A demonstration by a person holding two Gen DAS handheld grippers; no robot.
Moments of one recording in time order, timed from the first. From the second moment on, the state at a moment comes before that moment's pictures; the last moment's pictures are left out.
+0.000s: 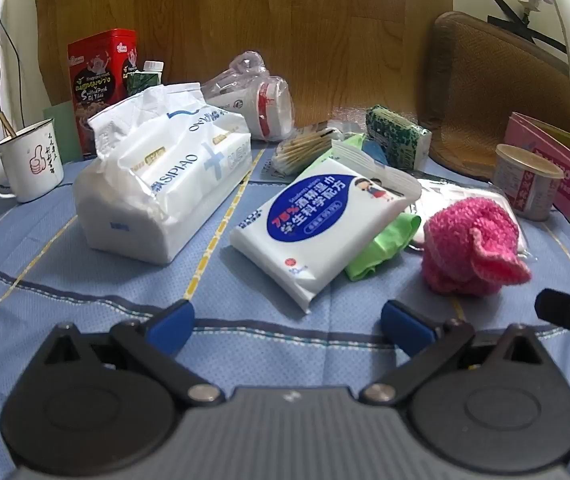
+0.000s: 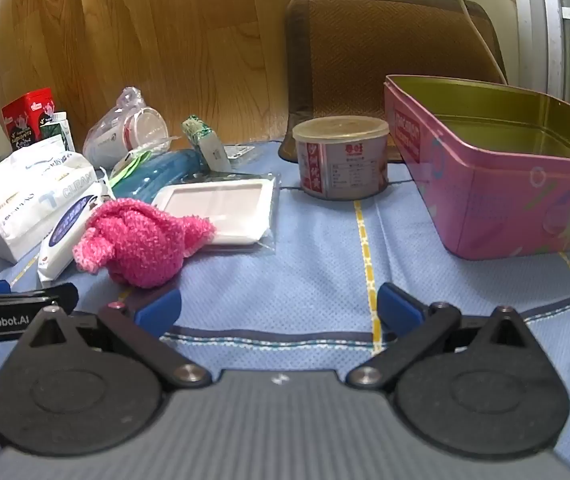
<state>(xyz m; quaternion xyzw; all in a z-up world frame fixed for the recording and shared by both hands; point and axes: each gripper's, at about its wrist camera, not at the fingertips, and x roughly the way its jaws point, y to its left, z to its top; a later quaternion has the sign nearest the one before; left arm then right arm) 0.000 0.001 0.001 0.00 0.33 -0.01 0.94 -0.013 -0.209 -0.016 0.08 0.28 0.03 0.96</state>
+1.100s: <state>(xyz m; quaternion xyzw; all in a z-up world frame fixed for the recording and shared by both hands) -0.005 0.013 0.046 -0.16 0.35 -0.27 0.88 -0.025 -0.156 0.004 -0.07 0.22 0.18 0.96</state>
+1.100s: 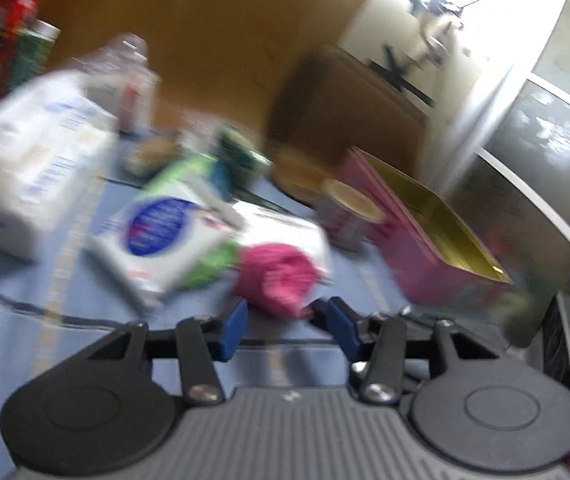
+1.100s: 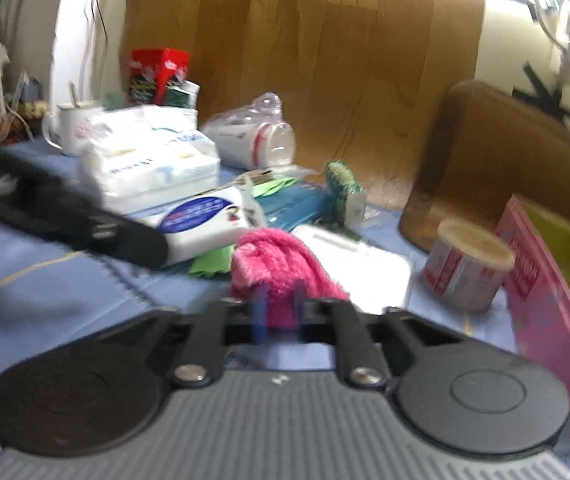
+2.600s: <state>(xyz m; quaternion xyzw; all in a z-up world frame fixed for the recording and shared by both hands) 0.023 -0.118 0.094 -0.11 0.26 -0.36 0.89 -0.057 -0.328 0.016 0.02 0.12 -0.08 0.99</state>
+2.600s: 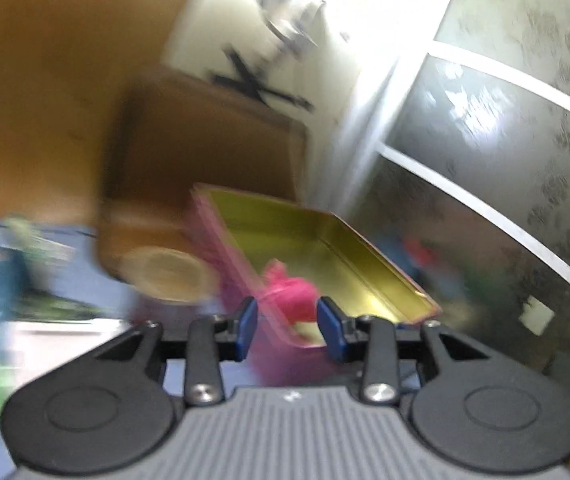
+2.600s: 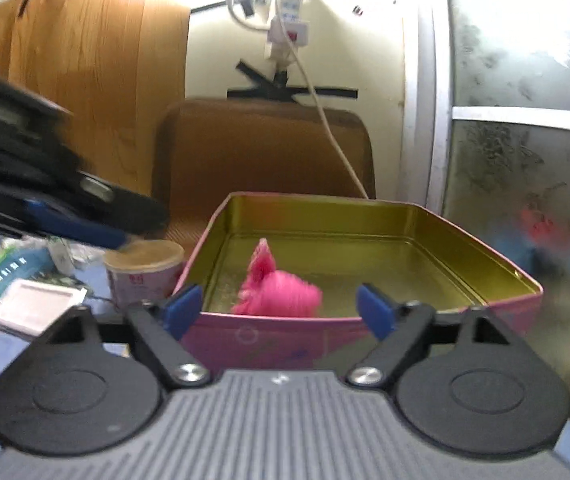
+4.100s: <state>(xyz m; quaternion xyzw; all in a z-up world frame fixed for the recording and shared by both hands) -0.001 -0.088 0.013 -0.07 0.40 -0.31 0.86 -0.122 -0.239 -0.029 -0.03 0.23 0.14 0.96</state>
